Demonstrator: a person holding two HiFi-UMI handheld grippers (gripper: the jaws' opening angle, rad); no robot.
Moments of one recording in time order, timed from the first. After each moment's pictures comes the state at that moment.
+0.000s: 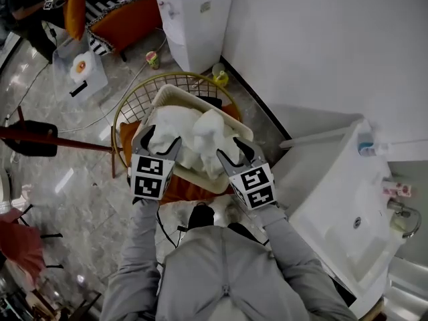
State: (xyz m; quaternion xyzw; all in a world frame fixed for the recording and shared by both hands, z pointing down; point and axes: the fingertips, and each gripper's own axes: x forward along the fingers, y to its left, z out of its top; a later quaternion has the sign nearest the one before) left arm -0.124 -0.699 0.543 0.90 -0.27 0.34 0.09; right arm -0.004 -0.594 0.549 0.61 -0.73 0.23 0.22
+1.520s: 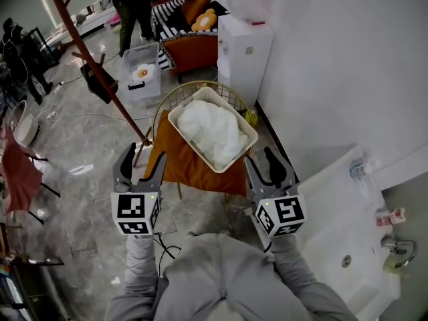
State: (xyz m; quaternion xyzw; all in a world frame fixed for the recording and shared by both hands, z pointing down) left arm -0.259 -0.460 0.335 0.83 -0.54 0.15 -0.04; right arm -0.003 -0.408 0.340 0.60 -0.80 0.04 0.01
